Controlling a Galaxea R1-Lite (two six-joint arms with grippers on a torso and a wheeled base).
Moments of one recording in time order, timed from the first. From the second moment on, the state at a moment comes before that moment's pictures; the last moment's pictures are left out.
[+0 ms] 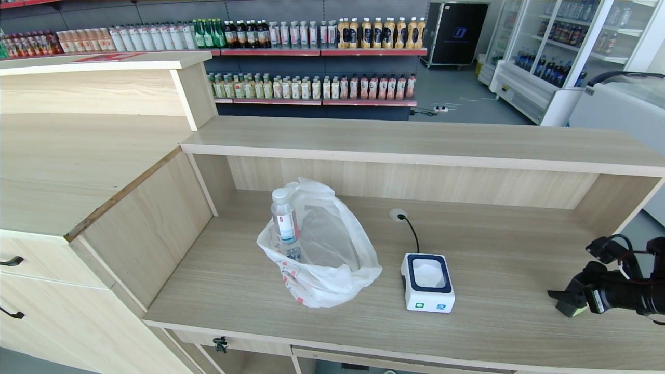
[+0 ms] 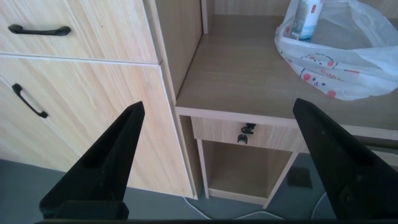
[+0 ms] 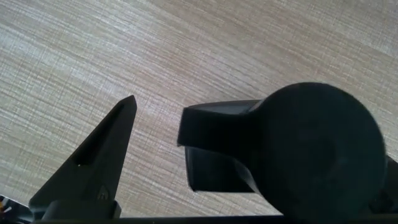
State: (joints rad) left arm 0.00 0.00 0.00 0.04 0.08 0.06; right arm -0.57 2.17 -0.83 -0.46 0.61 -0.76
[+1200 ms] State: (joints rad) left arm 0.00 0.00 0.00 0.04 0.08 0.06; right arm -0.54 2.07 -0.80 -0.50 0.76 -0.77
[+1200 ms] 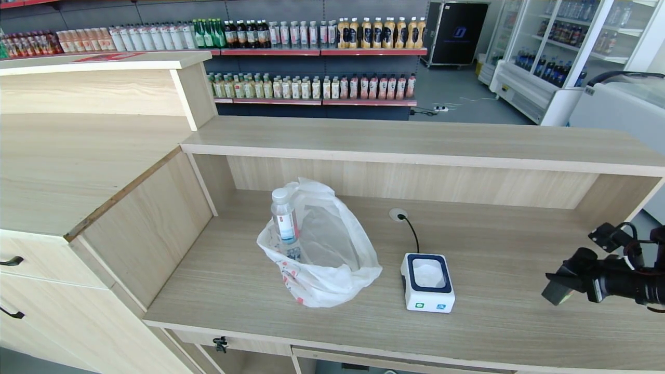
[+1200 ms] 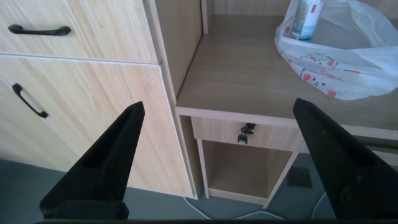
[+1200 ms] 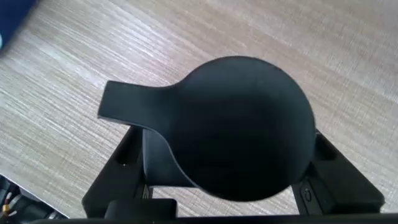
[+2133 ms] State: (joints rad) left arm 0.00 0.00 0.00 0.04 0.08 0.06; right arm -0.05 1.51 -0.67 -0.99 1.04 -0.80
